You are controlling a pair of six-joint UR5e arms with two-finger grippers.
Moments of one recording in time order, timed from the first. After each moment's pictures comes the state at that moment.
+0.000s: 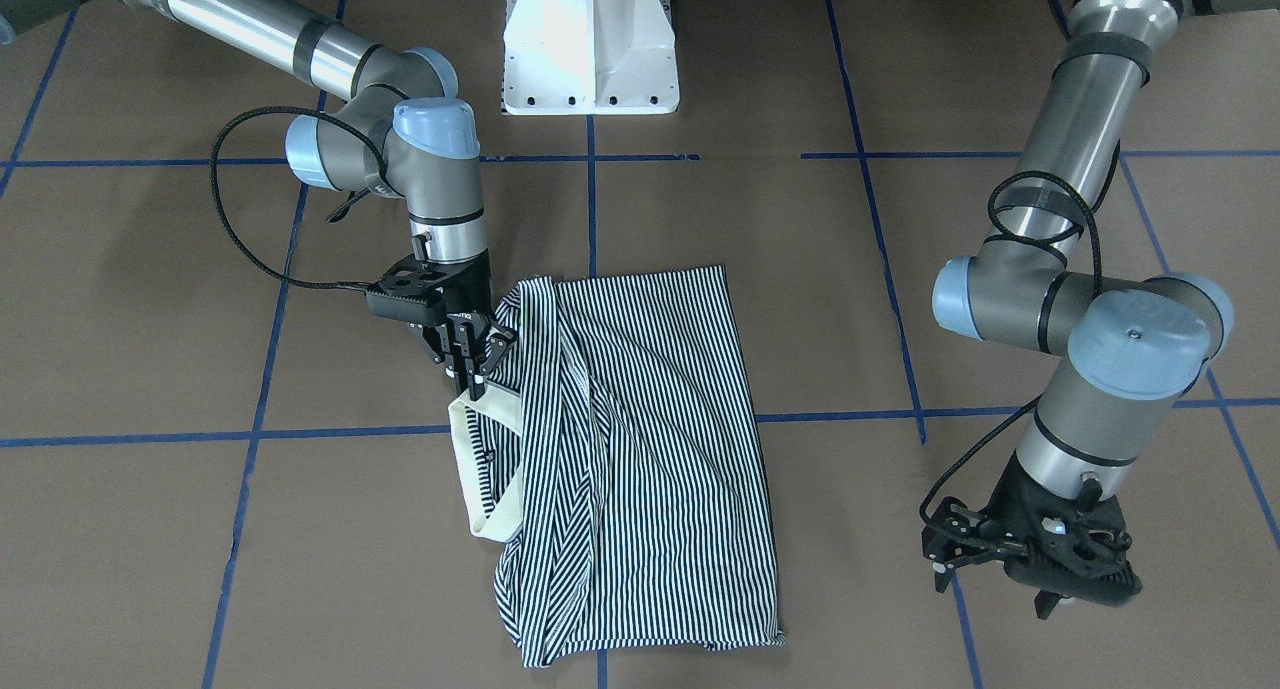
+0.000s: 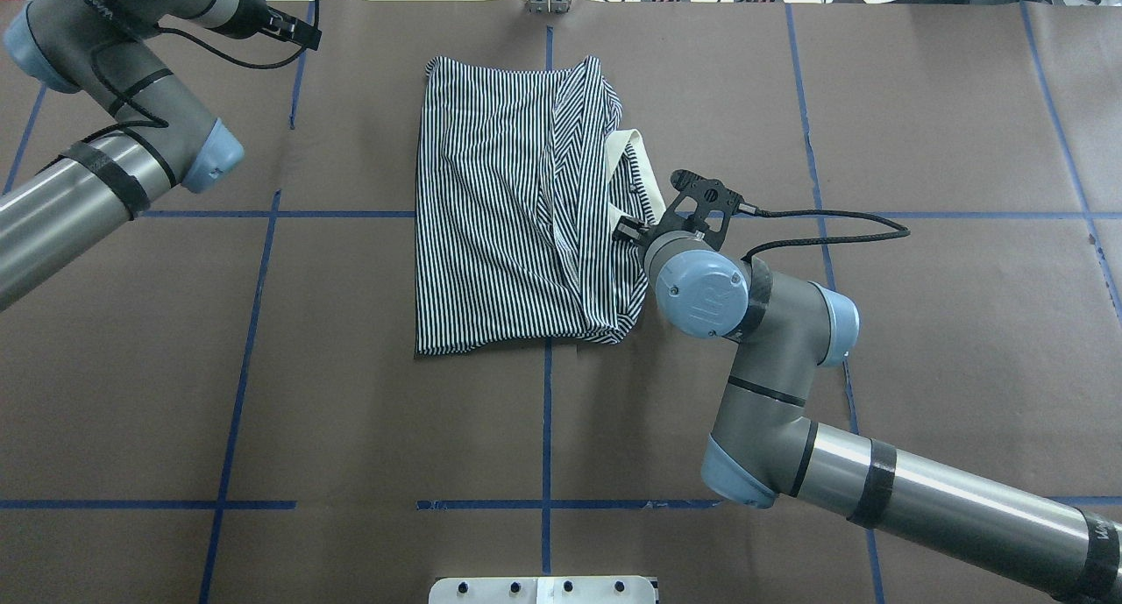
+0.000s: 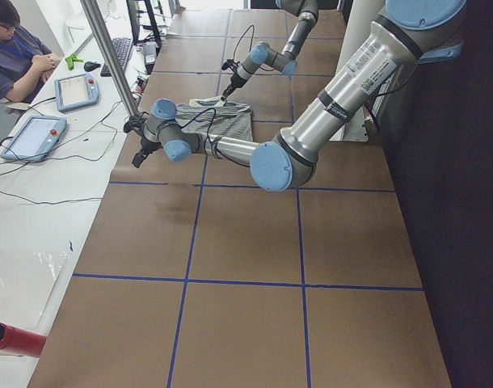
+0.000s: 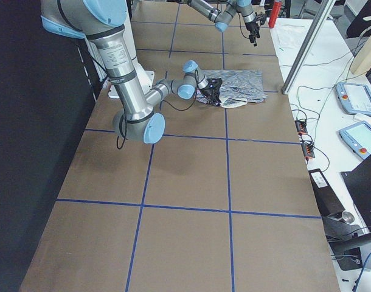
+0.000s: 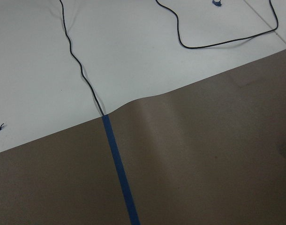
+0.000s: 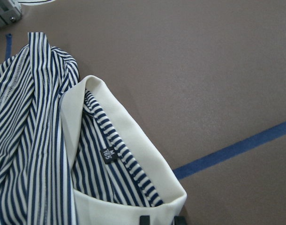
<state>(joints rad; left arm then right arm) -1.02 -2.32 -0.96 -2.38 -1.86 -0.57 0.47 -1.02 1.50 -1.14 1.28 1.62</state>
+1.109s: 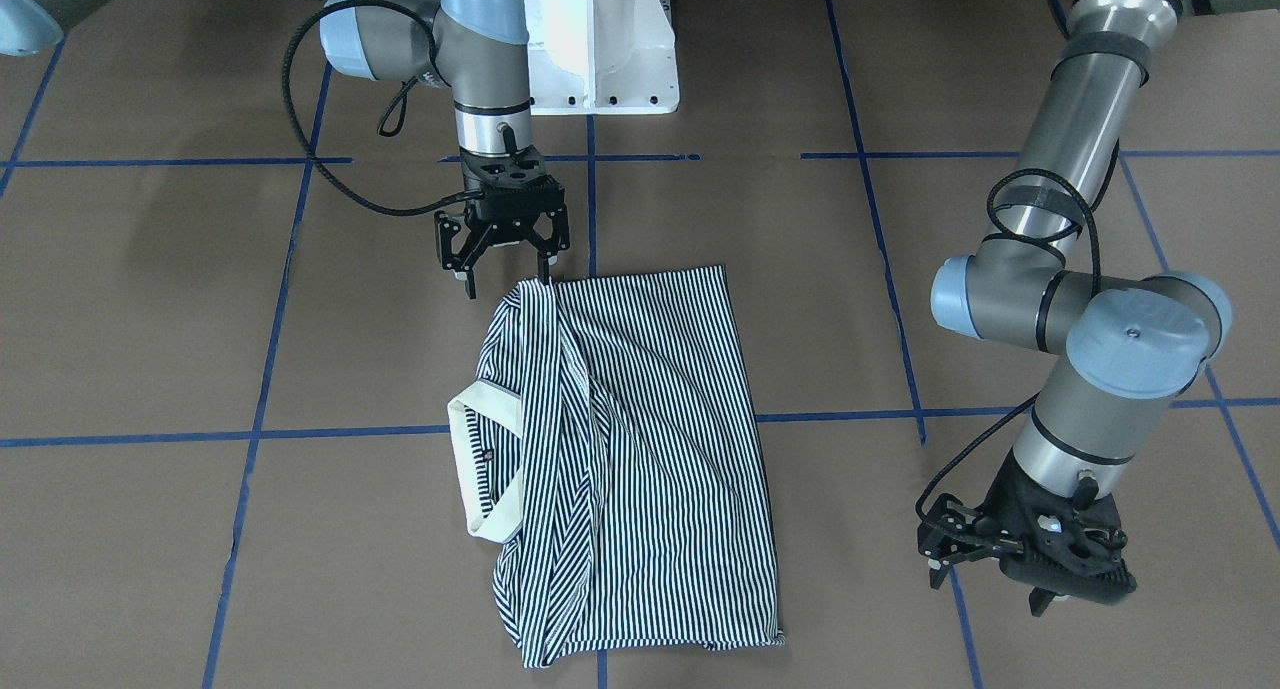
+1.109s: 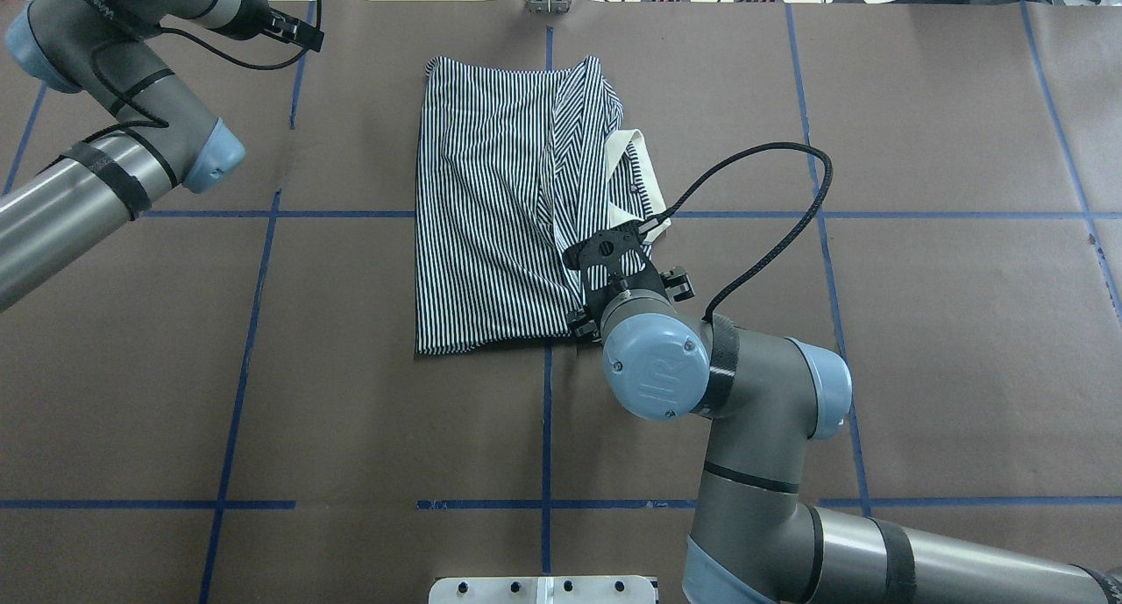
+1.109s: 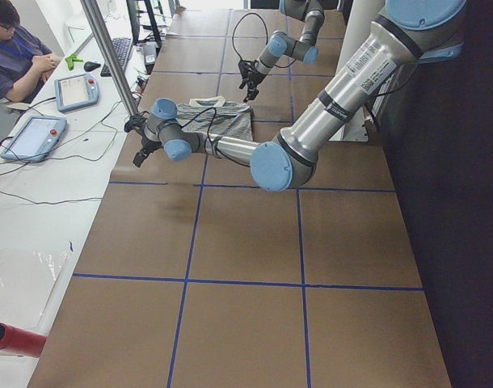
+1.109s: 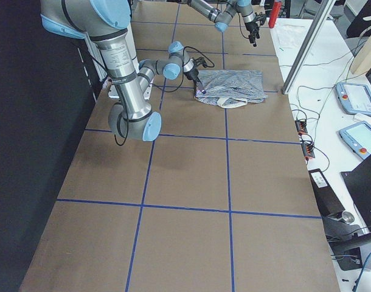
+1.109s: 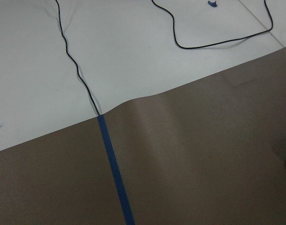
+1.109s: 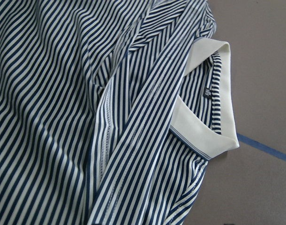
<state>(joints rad) -1.02 -2.32 -0.97 -2.37 -1.87 -0.57 0.33 -1.00 1.75 -1.48 1.25 0.88</state>
